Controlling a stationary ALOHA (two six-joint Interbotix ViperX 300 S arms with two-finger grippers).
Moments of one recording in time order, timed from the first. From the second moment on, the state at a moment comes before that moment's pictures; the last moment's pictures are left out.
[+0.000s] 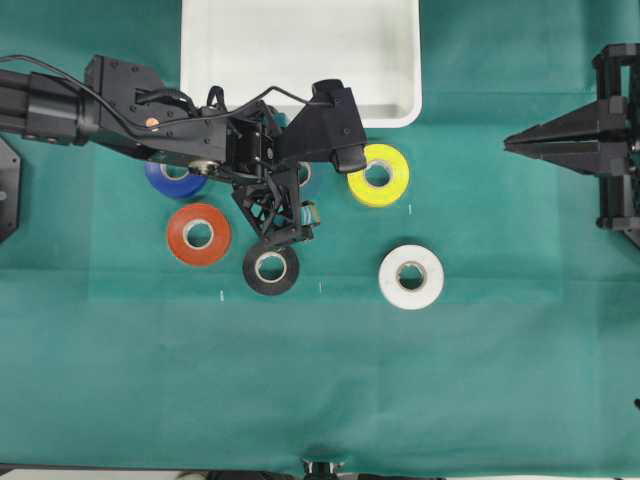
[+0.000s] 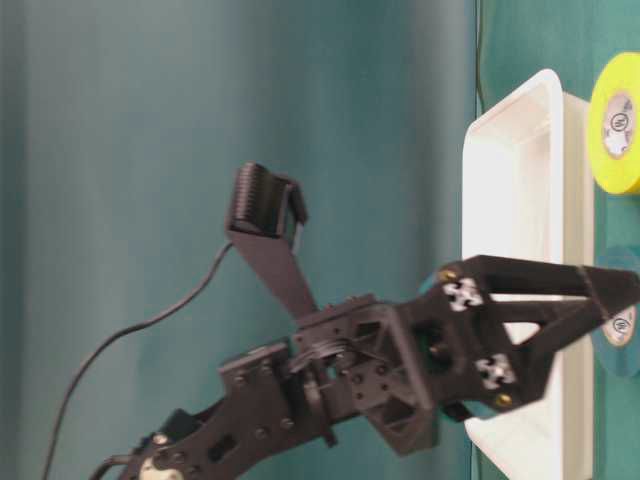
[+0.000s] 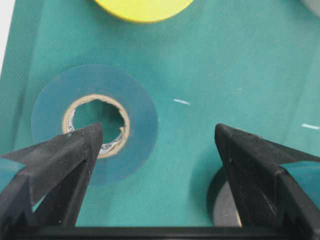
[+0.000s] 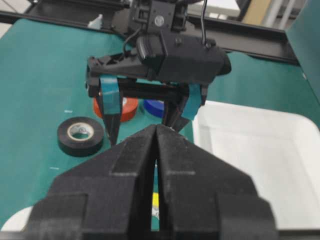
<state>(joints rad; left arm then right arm) 0.01 0.17 0.37 -0.01 0.57 -0.29 0.00 -0.91 1.15 0.00 -0.14 0.01</state>
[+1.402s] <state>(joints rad) 0.03 0.23 0.38 -0.01 0.54 -0.29 0.00 -0.91 1.16 0.00 -0.14 0.00</state>
